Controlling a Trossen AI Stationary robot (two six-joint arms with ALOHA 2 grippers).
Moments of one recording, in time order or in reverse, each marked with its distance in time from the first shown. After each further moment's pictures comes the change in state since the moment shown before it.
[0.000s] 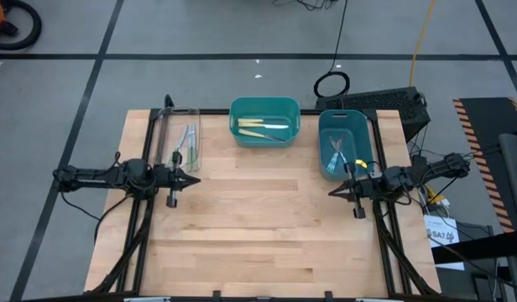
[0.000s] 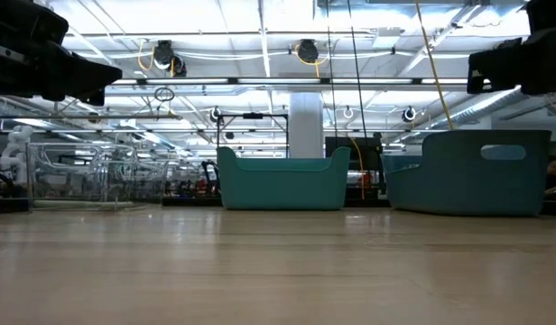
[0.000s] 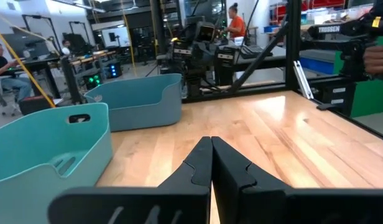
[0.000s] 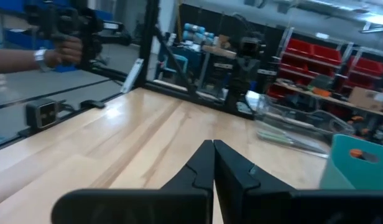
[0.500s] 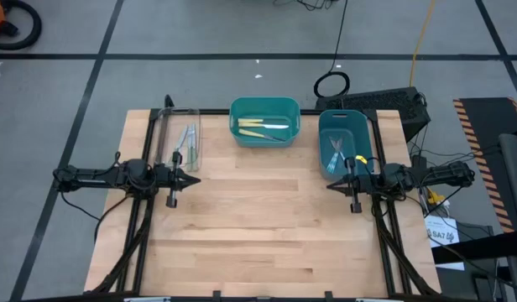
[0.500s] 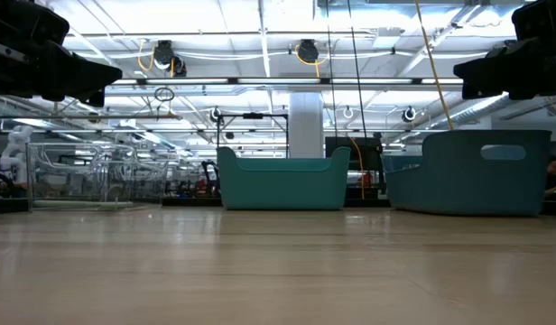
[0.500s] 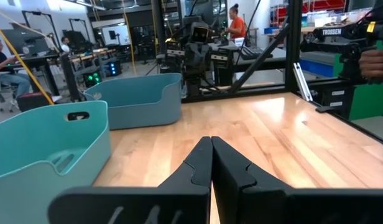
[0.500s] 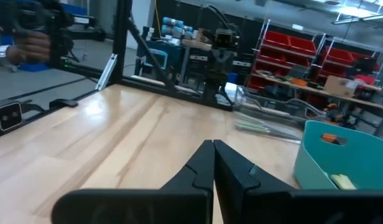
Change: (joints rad) left arm 0.000 0.000 0.000 -0.001 -0.001 -0.018; right arm -0.148 -0.009 0.000 -0.008 -0.051 0.013
